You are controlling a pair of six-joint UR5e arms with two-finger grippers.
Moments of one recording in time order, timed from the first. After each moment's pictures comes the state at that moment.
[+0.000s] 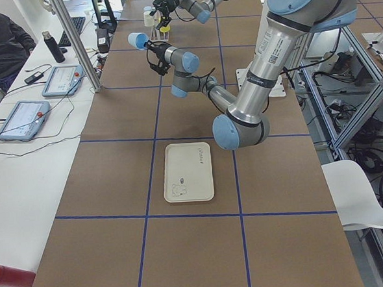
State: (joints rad) left arm -0.69 -2.11 -1.50 -3.10 -1.37 -2.67; right arm 0.72 -1.04 1.72 -0.38 1.59 2.06
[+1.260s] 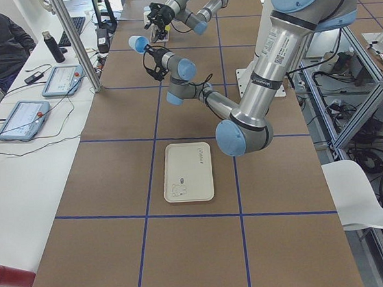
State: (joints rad) left arm -0.71 -2.09 -1.51 -3.14 -1.48 -2.66; right arm 0.68 -0.88 1.52 -0.33 1.56 2.06
